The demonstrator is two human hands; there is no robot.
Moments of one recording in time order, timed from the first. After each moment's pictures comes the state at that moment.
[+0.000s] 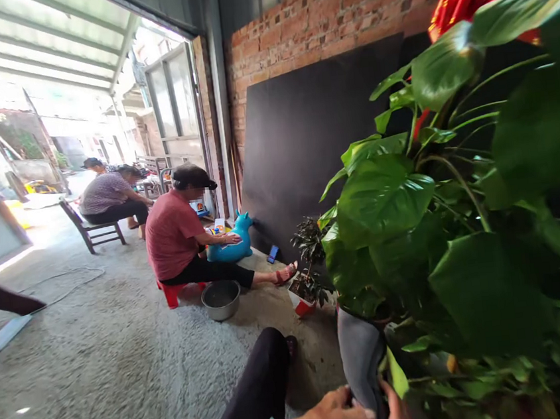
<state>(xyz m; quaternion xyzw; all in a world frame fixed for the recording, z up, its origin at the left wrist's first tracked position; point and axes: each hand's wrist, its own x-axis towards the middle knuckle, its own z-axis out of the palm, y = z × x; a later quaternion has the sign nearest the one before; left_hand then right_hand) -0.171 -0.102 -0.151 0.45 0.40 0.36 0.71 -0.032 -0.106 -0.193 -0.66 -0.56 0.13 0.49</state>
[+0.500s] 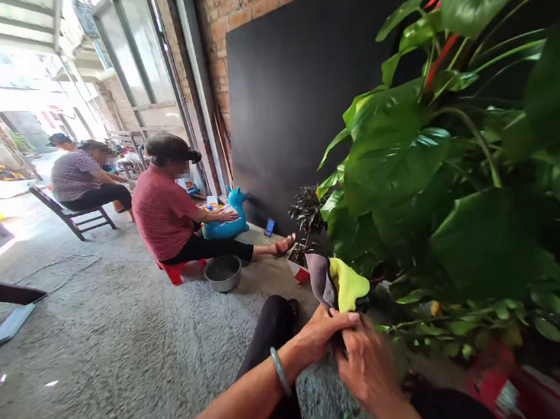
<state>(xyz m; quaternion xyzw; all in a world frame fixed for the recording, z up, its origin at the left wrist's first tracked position) -0.197 -0.082 -0.076 0.34 0.29 0.50 0.74 -0.085 -0.118 -0.082 -0.51 -0.81 -0.09 0.28</state>
